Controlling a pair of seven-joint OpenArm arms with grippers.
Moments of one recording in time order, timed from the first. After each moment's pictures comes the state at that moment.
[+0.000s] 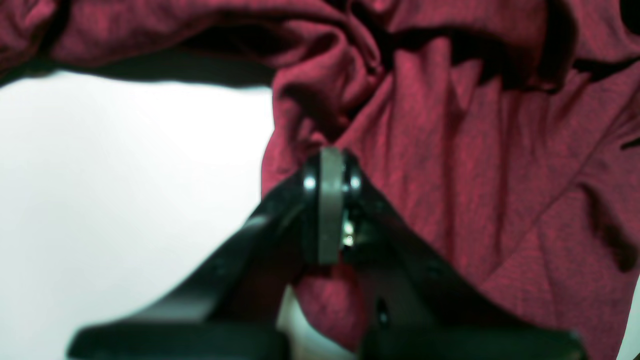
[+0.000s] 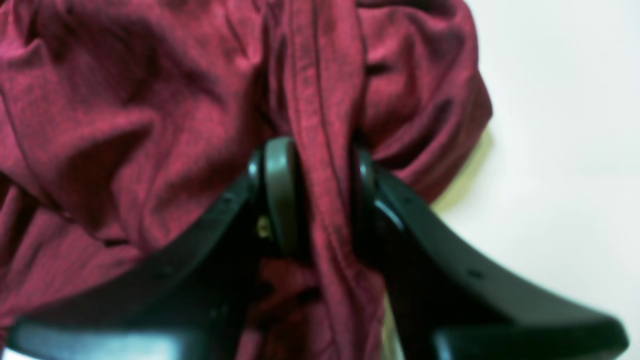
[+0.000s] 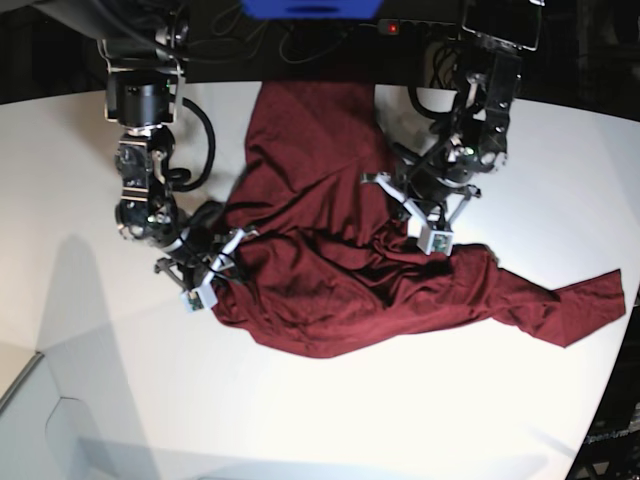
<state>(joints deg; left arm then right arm) 5.1 -9.6 9.6 88.0 -21.8 -2.8 38.3 13.5 2.9 8.3 61.8 0.3 34.9 -22.9</state>
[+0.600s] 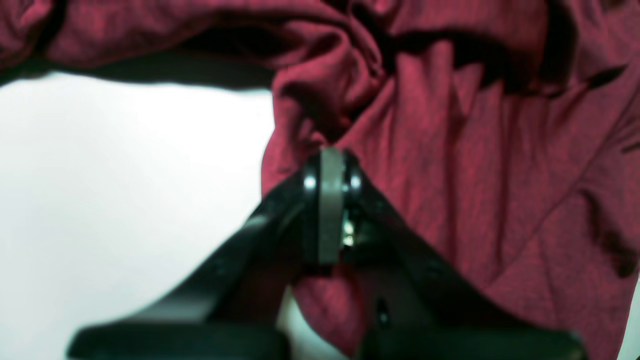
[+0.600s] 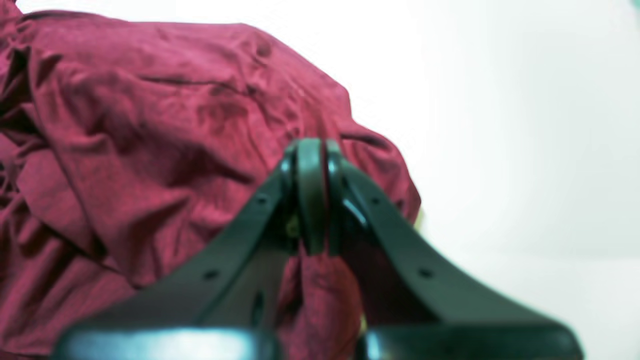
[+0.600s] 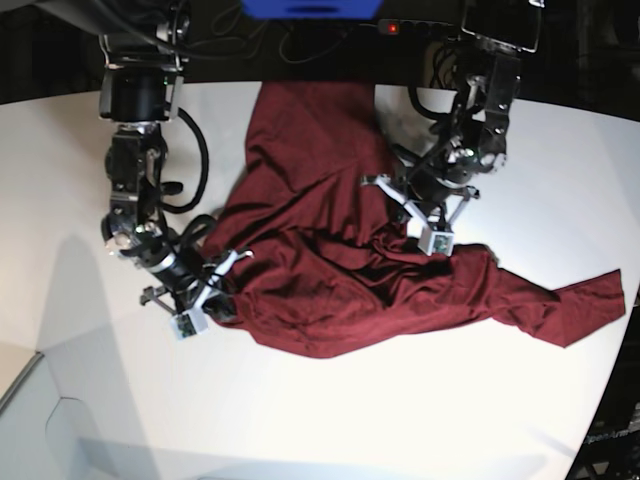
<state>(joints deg) 4.6 -9.6 9.6 85.5 -22.7 -3.0 36.4 12.3 2.7 8.4 74.3 0.1 35.0 -23.7</state>
